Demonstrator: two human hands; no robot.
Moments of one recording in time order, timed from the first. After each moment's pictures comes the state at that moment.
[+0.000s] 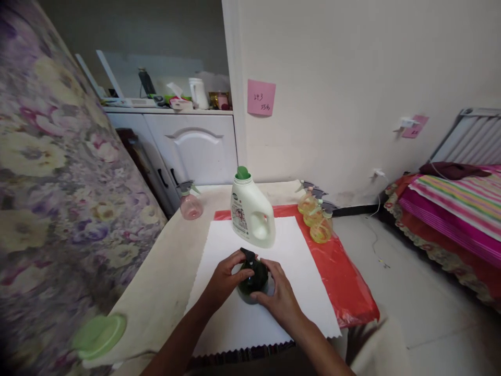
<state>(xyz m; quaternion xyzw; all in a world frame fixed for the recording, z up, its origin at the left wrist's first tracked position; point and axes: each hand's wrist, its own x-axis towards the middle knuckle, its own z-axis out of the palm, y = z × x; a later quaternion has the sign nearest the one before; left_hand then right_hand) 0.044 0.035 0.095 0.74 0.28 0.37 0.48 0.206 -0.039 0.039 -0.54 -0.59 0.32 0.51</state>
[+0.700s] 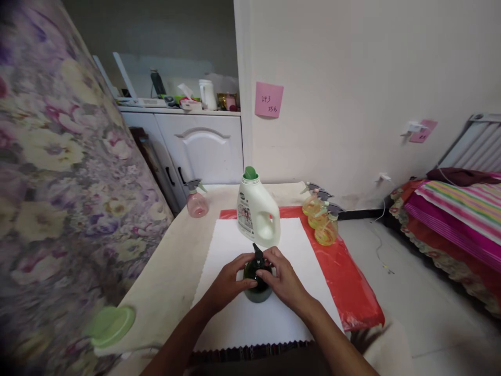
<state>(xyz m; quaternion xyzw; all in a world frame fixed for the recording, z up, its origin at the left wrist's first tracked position) 0.029 0.034 0.079 0.76 0.28 0.34 0.48 0.212 -0.021 0.096 -0.50 -0.67 0.30 0.46</state>
